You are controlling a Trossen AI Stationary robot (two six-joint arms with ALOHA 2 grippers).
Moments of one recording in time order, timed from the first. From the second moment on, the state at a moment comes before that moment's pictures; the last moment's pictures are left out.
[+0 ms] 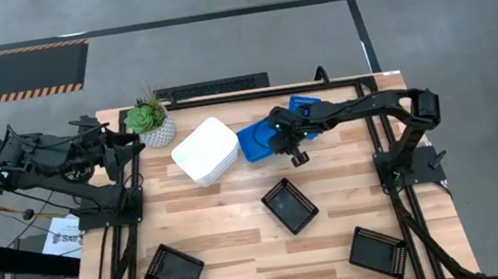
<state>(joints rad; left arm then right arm) -0.27 0.63 1.26 -1.07 -0.59 -0.72 -0.30 1.69 1.11 -0.48 -0.02 -0.69</state>
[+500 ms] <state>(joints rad) -0.27 0.63 1.26 -1.07 -0.60 -0.72 -0.31 1.58 1.11 -0.49 0.01 -0.54</state>
